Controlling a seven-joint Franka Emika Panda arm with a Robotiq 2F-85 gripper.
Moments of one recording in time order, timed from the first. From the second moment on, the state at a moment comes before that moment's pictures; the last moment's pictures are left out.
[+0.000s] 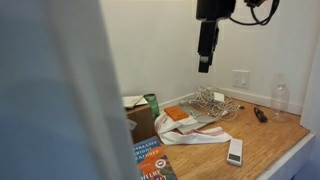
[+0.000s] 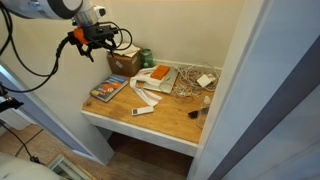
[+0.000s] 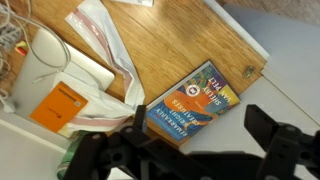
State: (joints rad) arm 0.26 -0.28 0.10 -2.28 0.08 2.15 -0.51
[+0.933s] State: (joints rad) arm 0.27 0.15 0.21 -2.12 0.44 2.41 -1.35
